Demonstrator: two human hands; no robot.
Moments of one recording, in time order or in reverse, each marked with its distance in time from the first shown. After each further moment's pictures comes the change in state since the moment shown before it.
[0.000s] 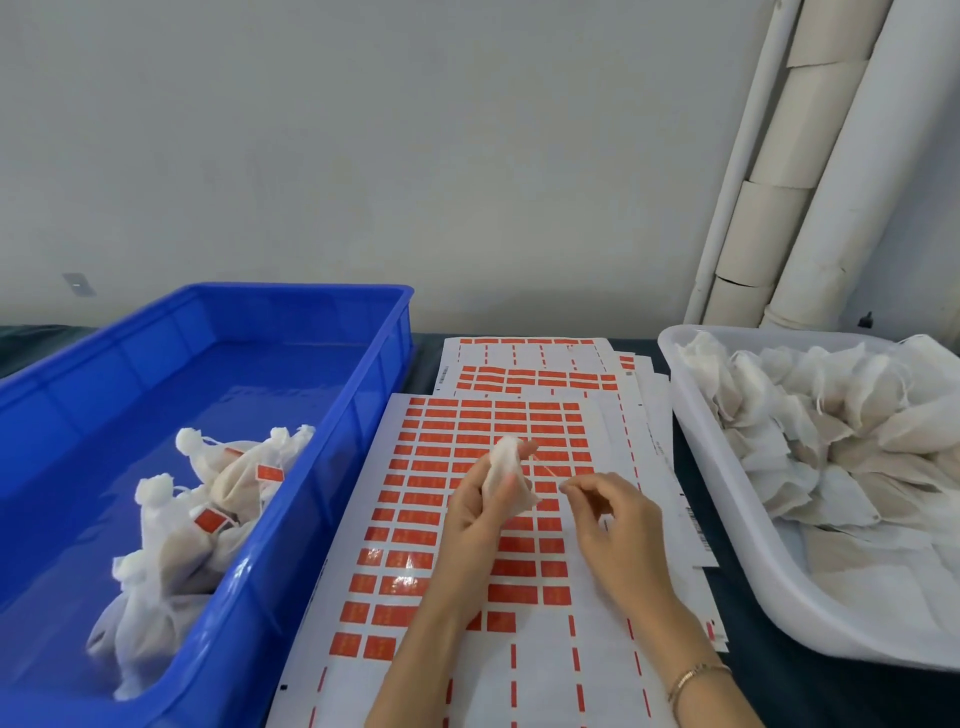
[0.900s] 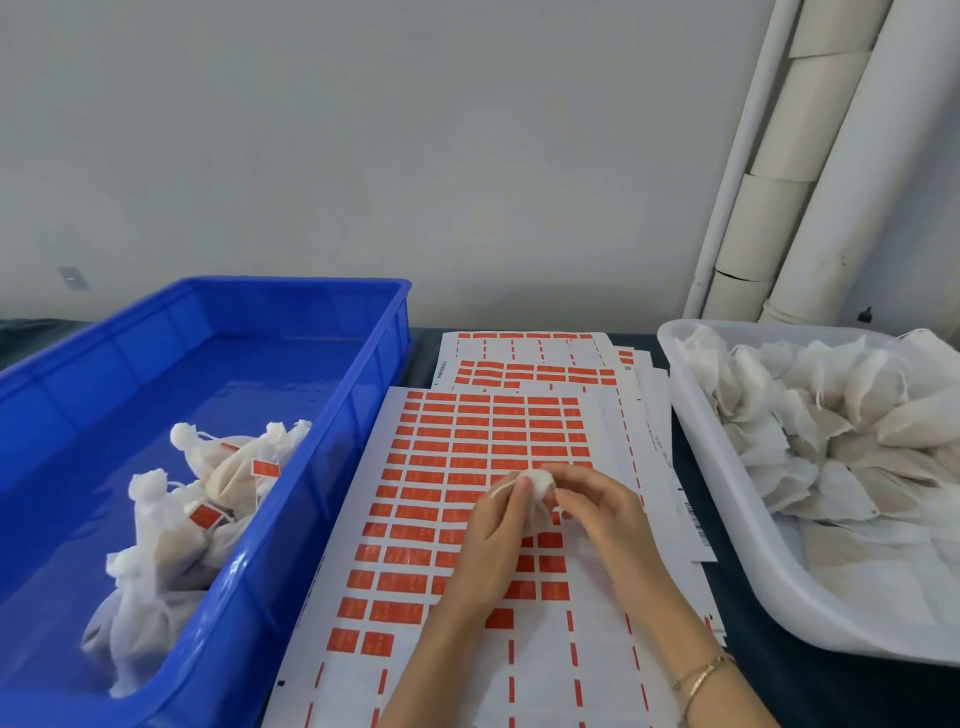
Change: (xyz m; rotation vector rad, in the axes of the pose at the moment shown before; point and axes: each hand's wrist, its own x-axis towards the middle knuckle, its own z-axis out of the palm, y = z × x) left_hand -0.007 -0.006 0.015 0.197 0.014 -0.027; right_hand 0.004 -0.009 -0.001 0.506 -0.217 0.258
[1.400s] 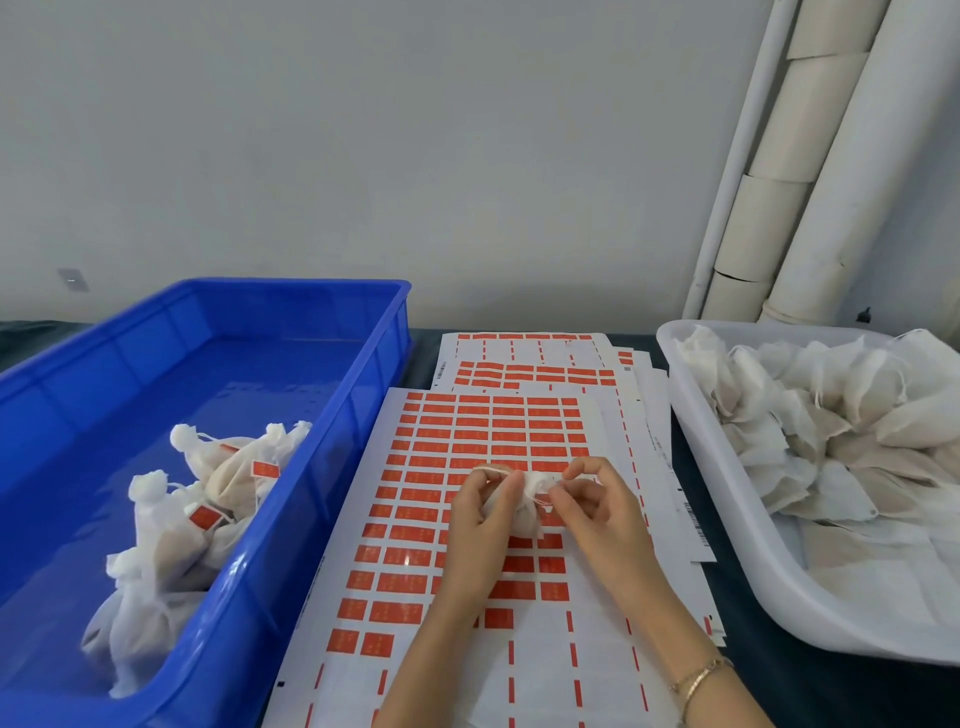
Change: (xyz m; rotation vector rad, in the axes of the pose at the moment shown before) left_hand 0.010 -0.010 -0.005 0.048 0.203 -0.008; right_hand -0.003 0.002 0.001 -0.055 0.019 -0.085
